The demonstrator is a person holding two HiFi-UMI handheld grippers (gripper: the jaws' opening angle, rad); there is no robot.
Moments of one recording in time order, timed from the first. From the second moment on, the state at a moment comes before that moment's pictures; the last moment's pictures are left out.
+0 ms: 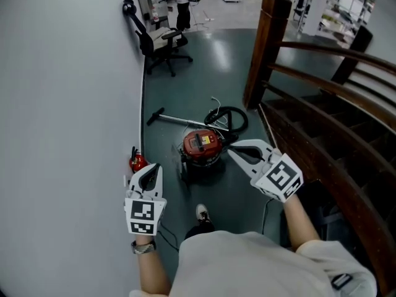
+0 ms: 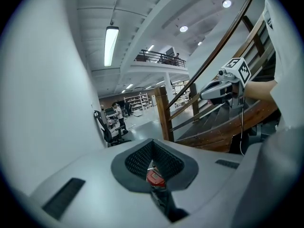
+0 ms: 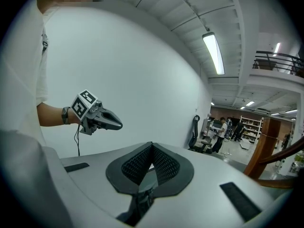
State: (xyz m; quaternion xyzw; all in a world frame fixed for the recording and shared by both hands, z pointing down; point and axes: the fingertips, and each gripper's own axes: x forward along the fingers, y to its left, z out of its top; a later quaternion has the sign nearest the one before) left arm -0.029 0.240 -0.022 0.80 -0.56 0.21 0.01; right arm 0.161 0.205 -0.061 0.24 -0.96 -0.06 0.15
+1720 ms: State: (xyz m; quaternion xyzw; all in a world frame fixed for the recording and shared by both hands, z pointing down) left arm -0.088 0.096 0.012 0.82 -0.52 0.24 0.02; right arm 0.085 0.076 -0.042 0.29 -0.95 -0.06 0.13
